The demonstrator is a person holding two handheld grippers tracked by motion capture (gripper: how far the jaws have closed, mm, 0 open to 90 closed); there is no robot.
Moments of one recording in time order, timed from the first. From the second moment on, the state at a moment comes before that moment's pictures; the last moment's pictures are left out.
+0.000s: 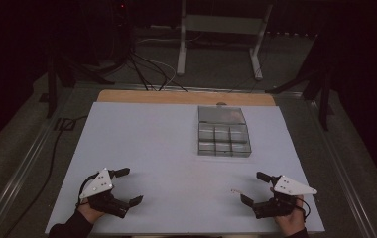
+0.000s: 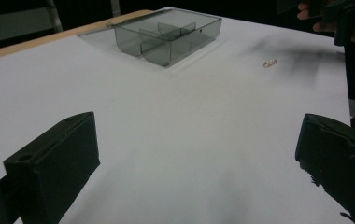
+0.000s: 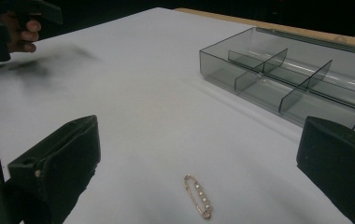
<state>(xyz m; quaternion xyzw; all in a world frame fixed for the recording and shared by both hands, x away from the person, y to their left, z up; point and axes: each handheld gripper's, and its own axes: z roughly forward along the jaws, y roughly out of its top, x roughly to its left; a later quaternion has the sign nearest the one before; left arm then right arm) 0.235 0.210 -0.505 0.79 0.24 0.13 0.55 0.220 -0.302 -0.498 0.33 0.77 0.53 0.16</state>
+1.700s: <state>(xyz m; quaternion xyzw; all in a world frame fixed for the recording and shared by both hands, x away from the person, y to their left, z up) 0.234 0.211 -0.505 0.78 0.23 0.11 0.56 0.263 -0.298 -0.492 0.29 0.82 0.50 0.01</state>
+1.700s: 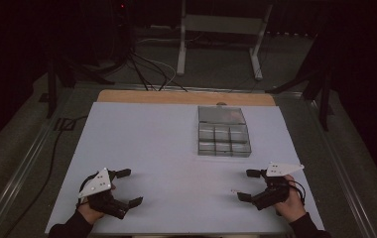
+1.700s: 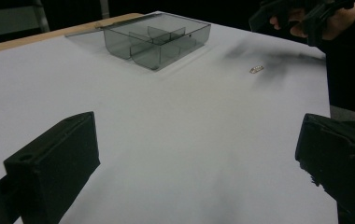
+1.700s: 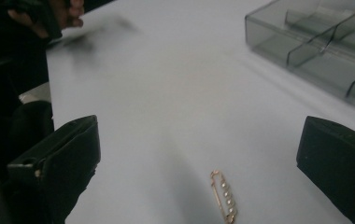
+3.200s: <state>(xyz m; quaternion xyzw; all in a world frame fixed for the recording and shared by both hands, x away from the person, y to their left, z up) 0.236 0.209 -0.507 0.79 0.23 0.10 0.56 0.272 -0.283 -0.519 0.29 0.89 0.36 0.05</state>
